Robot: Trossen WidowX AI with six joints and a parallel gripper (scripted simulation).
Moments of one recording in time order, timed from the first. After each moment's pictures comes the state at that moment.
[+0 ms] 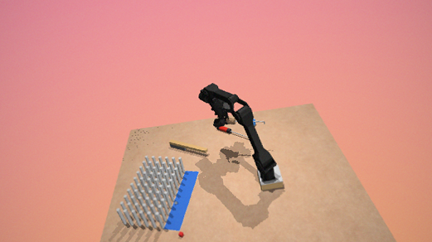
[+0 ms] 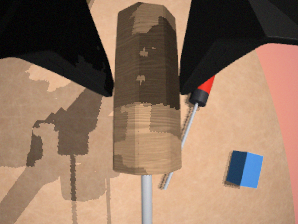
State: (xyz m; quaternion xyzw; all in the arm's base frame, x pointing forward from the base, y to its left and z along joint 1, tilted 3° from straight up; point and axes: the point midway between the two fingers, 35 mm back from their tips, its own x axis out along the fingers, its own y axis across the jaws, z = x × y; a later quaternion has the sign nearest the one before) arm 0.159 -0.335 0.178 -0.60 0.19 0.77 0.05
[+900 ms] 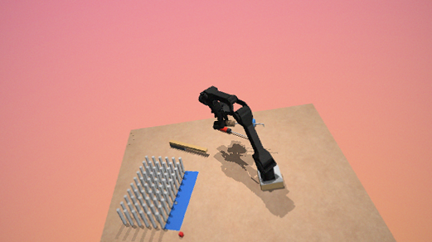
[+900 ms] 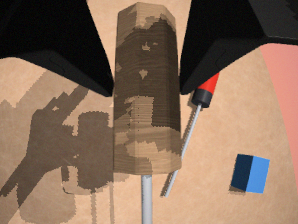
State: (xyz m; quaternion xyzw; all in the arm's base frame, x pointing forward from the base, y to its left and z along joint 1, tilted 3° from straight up) arm 0.164 -0.340 0.159 -0.60 0.20 0.77 0.05
